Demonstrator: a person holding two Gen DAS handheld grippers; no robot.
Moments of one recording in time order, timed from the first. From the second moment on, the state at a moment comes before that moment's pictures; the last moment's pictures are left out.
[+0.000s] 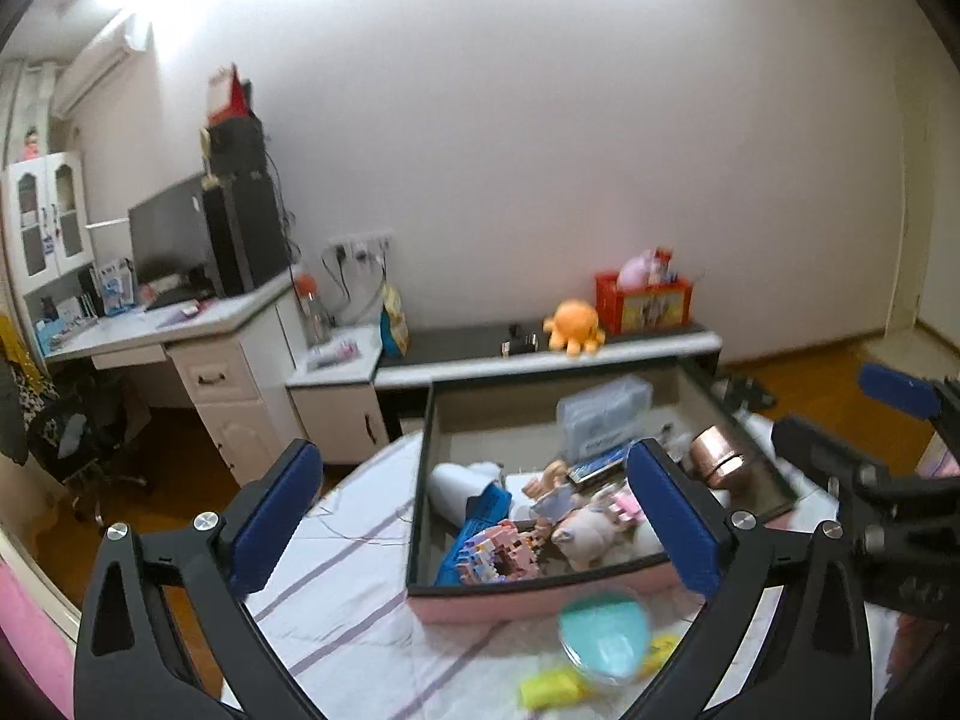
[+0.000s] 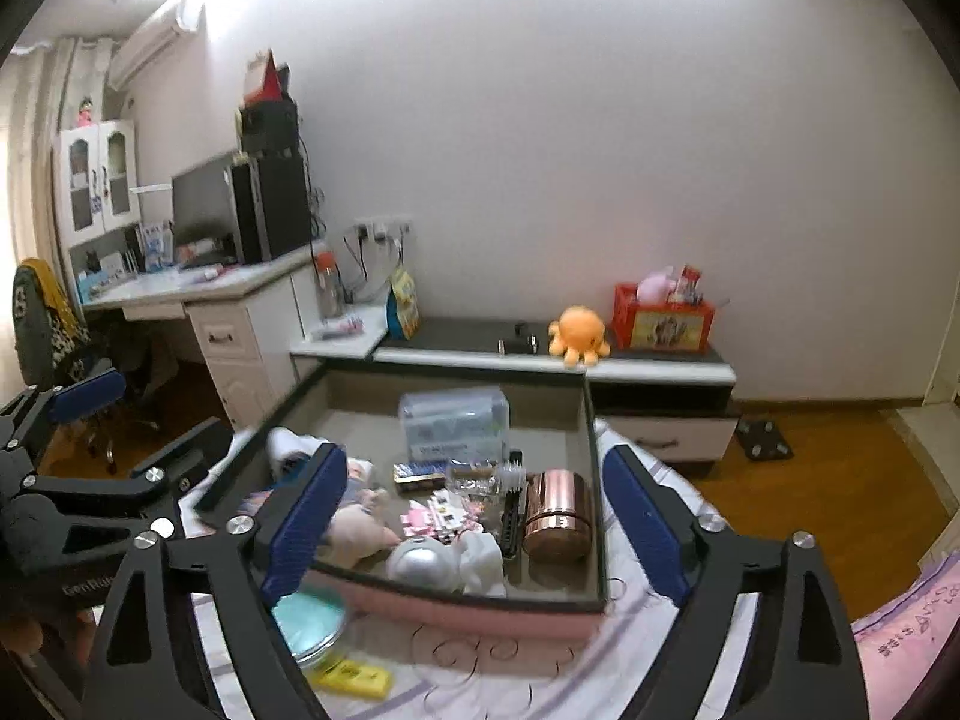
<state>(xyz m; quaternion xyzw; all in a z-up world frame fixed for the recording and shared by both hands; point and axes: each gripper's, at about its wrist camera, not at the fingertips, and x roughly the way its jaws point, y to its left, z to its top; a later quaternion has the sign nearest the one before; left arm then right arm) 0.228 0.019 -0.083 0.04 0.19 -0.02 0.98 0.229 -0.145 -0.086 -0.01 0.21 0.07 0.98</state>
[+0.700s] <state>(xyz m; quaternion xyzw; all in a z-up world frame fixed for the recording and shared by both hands) 0.017 0.031 -0.026 0.03 0.06 0.01 1.00 0.025 -0.128 -0.027 -0.02 0.08 0.07 0.99</state>
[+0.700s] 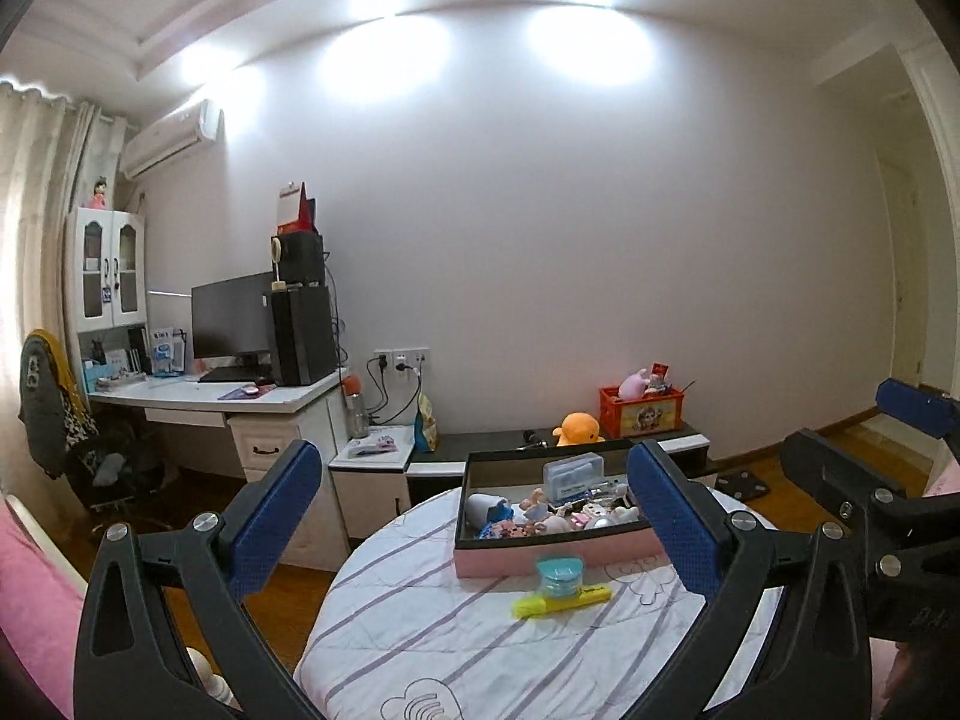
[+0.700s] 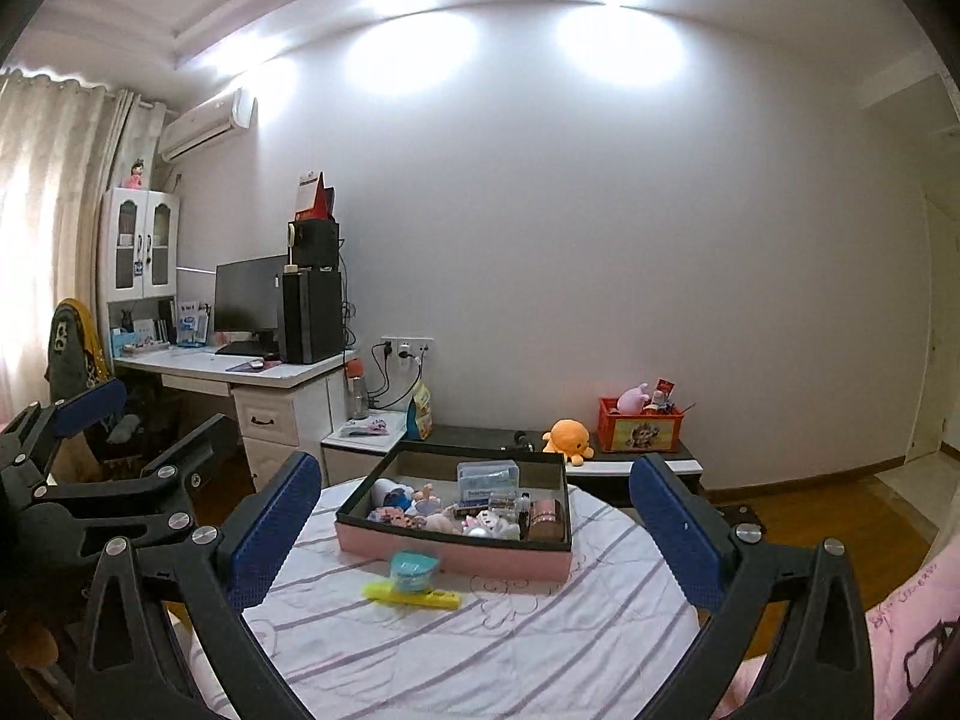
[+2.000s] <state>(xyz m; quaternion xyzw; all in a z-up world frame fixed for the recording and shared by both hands) 0.135 0.114 -0.156 -0.01 0.29 0.05 0.96 0.195 -0.068 -0.173 -0.01 0.33 0.10 0.94</state>
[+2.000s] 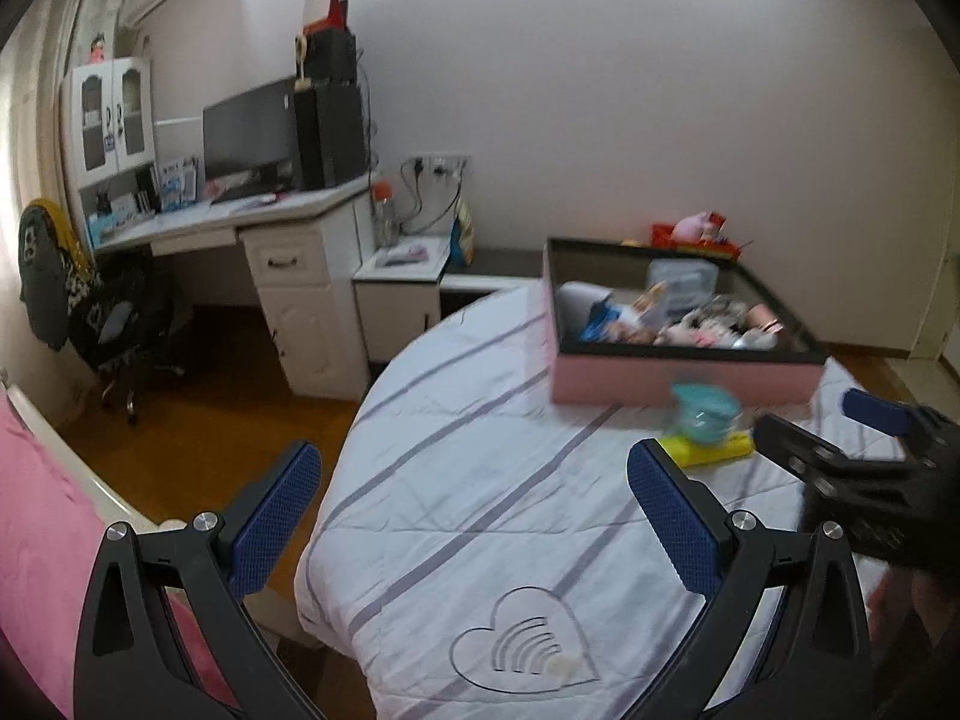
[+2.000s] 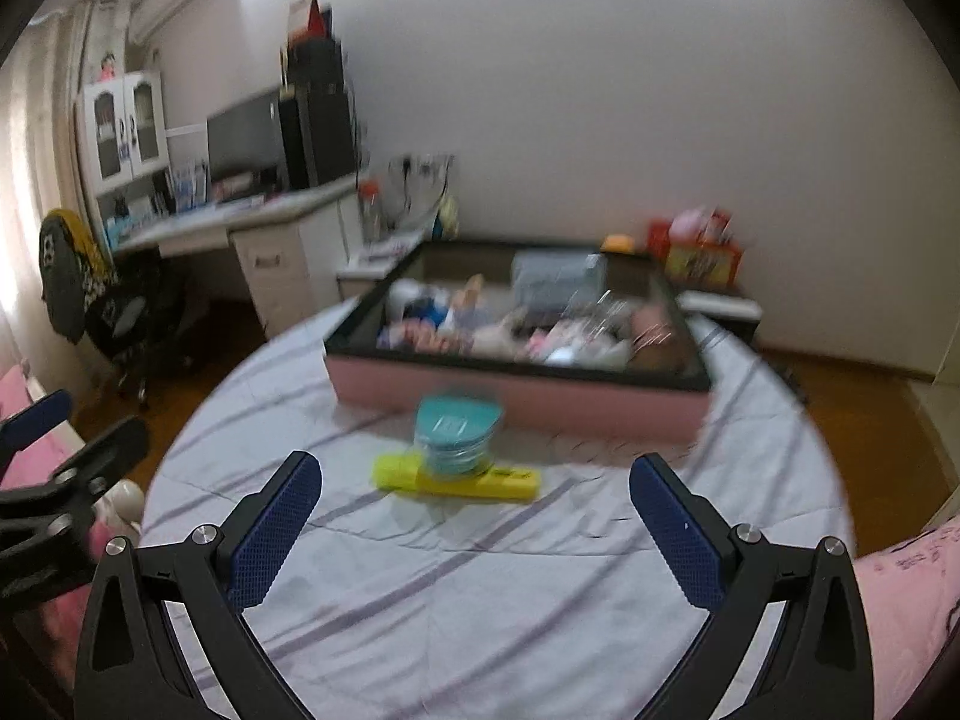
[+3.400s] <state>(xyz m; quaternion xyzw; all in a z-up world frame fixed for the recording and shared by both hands) 0.260 -0.035 -0.231 0.12 0.42 -0.15 0.89 0.200 -0.188 -0.222 0.05 0.39 0.07 0.92</state>
